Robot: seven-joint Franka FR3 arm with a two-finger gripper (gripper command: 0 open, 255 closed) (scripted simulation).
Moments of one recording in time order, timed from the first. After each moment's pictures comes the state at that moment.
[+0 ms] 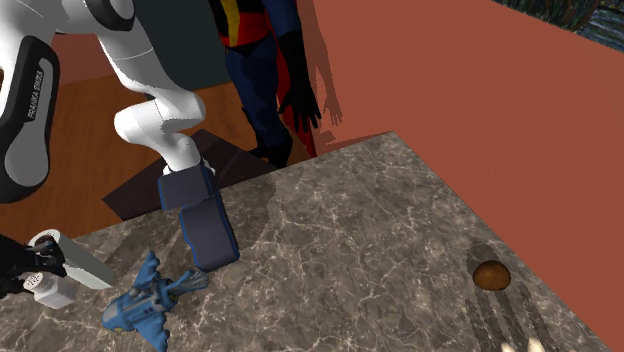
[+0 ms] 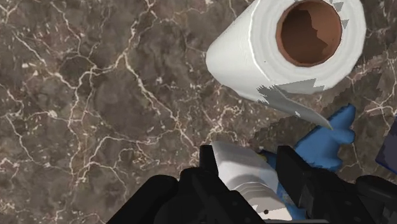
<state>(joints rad) -0.47 -0.15 -0.61 -2.08 -0.13 1.87 -0.75</state>
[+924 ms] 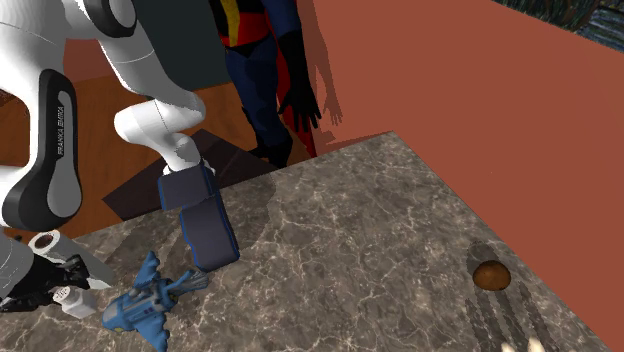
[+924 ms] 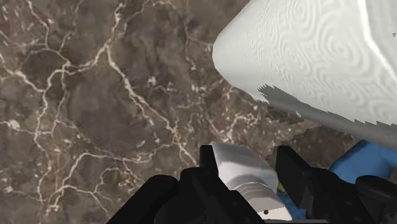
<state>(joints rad) -0.47 -0.08 -0.63 -2.21 -0.10 2.06 -0.77</state>
